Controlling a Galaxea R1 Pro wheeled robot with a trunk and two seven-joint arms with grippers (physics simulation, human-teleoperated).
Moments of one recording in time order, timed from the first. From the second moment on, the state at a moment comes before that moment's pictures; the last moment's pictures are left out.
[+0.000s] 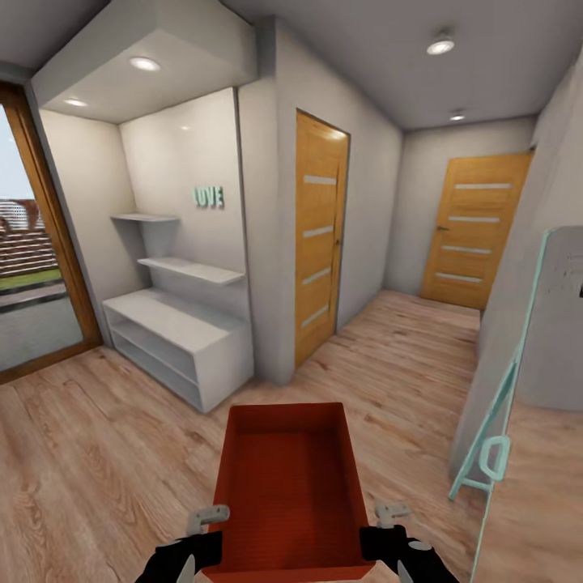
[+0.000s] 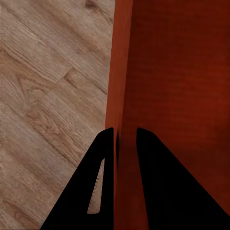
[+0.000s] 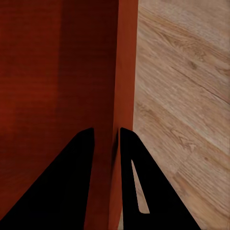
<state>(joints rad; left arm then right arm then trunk) -0.29 -0.08 0.02 -0.73 0.10 0.41 0.09 -0.36 0.02 0.05 -0.55 -0.03 0.19 0.12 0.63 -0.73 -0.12</state>
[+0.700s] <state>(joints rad) -0.29 -0.08 0.02 -0.73 0.10 0.41 0.09 -0.36 0.02 0.05 -0.55 -0.03 0.19 0.12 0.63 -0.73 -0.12</state>
